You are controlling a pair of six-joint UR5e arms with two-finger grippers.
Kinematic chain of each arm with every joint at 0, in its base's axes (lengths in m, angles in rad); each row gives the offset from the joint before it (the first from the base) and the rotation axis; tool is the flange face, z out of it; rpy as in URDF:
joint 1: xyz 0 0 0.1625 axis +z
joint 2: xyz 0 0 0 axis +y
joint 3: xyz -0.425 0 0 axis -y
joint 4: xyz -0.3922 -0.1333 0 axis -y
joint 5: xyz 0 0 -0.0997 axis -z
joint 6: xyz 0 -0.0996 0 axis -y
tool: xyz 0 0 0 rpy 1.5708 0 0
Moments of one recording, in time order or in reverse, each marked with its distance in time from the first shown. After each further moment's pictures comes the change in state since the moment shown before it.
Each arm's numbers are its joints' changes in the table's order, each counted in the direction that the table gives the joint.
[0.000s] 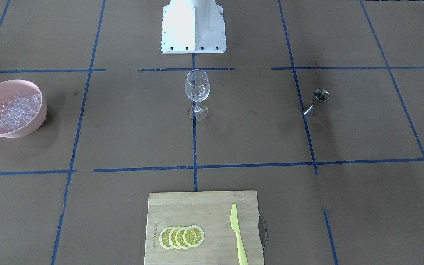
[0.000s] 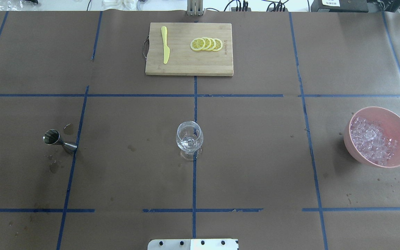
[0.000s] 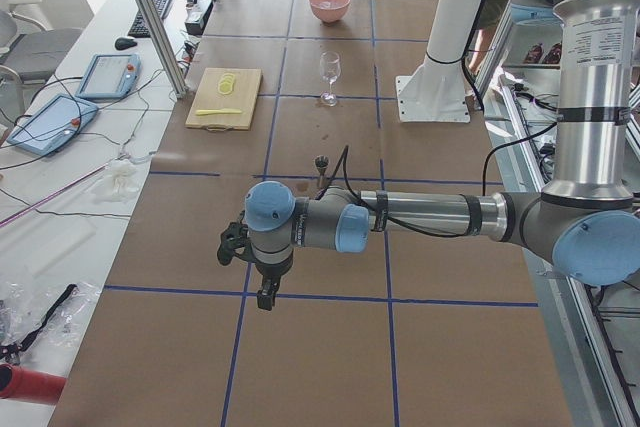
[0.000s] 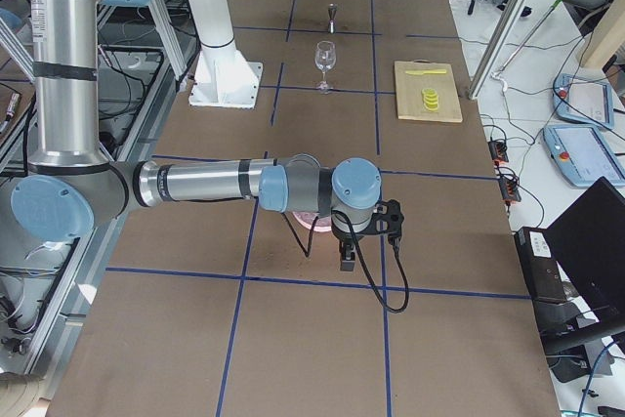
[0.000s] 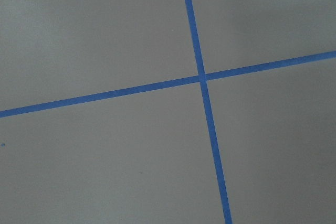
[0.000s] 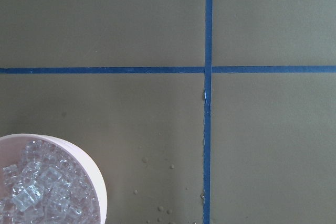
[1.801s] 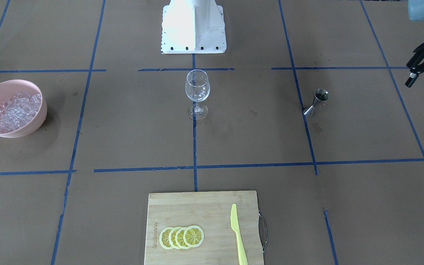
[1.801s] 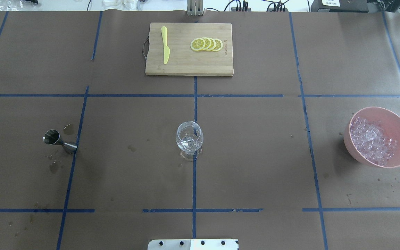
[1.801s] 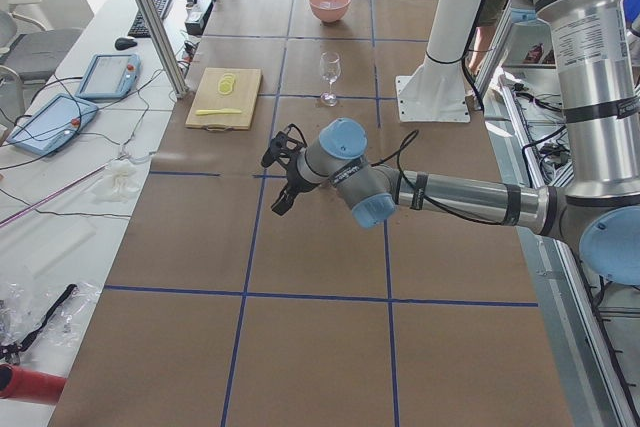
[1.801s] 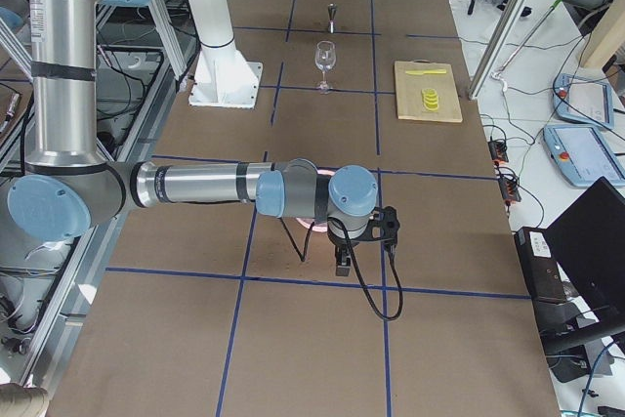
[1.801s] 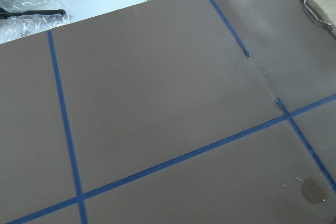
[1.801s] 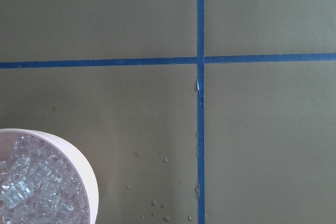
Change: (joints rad) left arm 0.410 -0.216 -0.323 -0.823 0.217 -0.761; right arm -0.001 0.014 -0.018 0.006 -0.001 0.000
